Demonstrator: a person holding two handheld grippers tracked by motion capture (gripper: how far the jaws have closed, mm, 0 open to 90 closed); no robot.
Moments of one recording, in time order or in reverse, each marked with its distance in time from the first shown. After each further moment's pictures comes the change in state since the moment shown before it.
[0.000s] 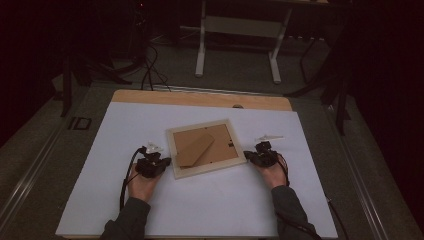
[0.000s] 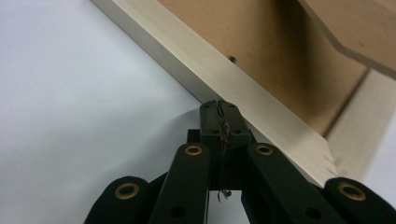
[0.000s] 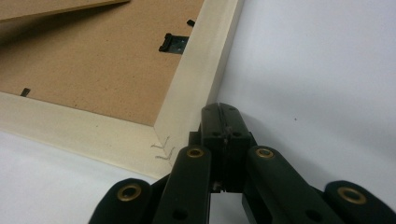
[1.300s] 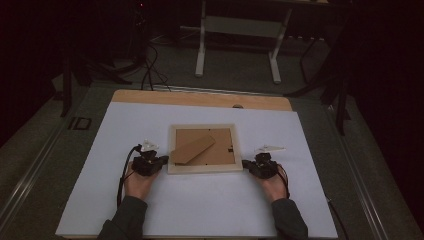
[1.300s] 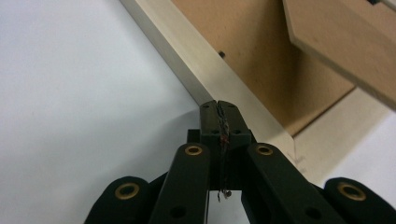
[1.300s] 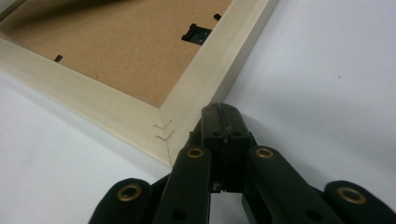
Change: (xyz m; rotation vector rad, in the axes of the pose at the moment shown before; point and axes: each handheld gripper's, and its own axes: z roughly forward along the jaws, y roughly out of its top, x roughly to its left) left arm 0.013 -0.001 -0.005 -0.023 -0.022 -0.014; right arm 0.024 -0.026 -0.015 -0.025 0.030 -0.008
